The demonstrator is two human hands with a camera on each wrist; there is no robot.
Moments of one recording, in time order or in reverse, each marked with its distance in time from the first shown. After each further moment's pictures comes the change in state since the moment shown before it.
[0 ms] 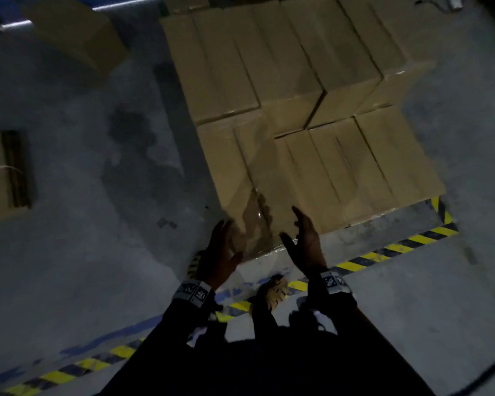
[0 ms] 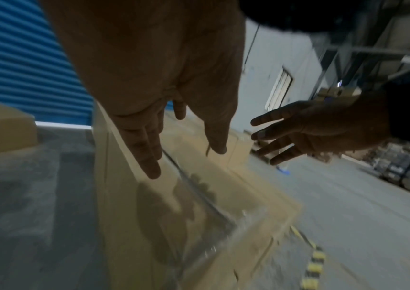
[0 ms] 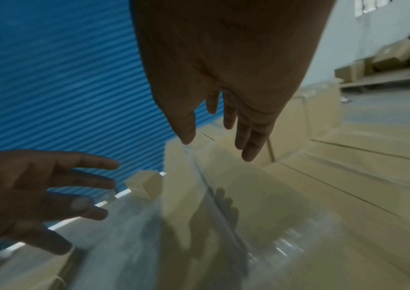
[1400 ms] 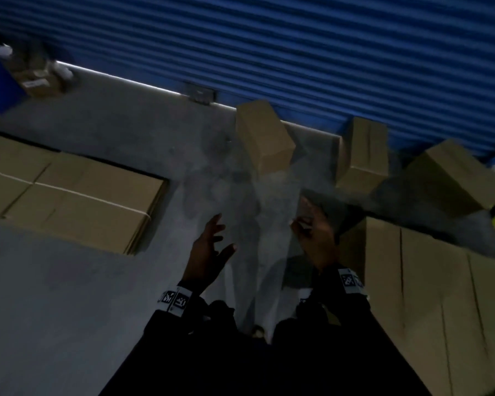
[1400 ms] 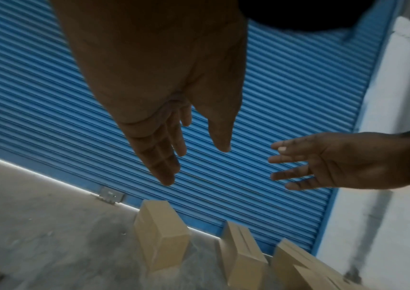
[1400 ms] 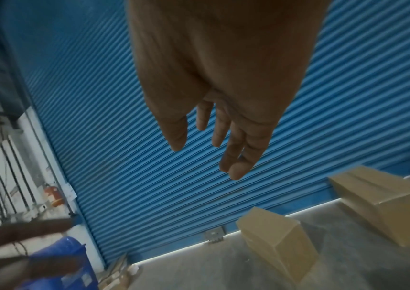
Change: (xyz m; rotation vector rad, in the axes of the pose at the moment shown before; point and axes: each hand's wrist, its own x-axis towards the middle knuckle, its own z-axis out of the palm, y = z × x) left_hand 0.285 -0.237 -0.627 -0.434 0.710 -0.204; right_hand 0.566 -0.554 0.347 0.178 -0.259 -0.433
